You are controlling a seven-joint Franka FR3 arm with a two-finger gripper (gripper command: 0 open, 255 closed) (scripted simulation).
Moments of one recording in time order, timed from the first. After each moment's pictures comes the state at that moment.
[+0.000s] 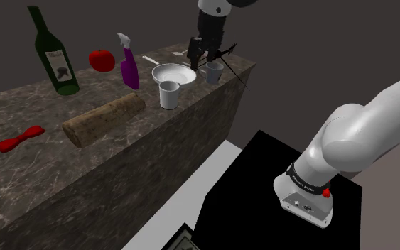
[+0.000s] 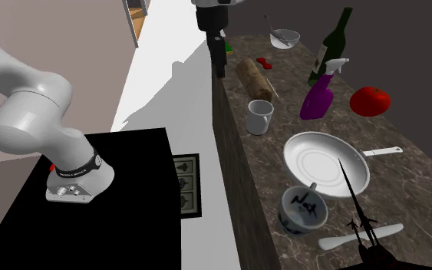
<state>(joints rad) 0.00 -0.34 0.16 -2.19 -0.01 1.96 0.11</state>
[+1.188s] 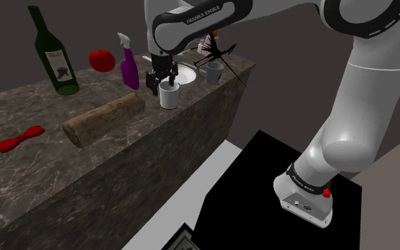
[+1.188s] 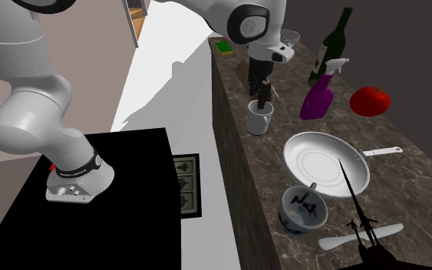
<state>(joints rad) 0.03 0.30 0.19 -1.82 -0.15 2.11 0.25</state>
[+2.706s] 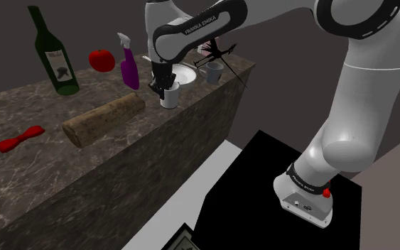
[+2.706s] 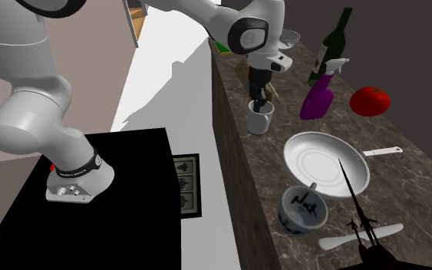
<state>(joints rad) 0.03 0.33 0.19 -1.85 -0.16 2.17 0.26</state>
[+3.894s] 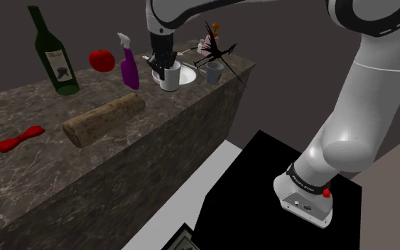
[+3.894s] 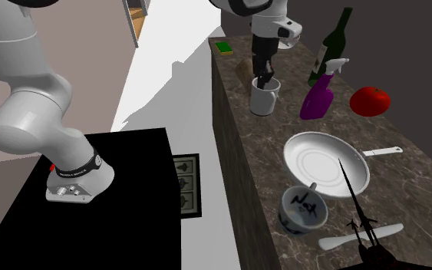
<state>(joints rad) 0.02 0.24 0.20 -1.72 -0.13 1.96 0.23</state>
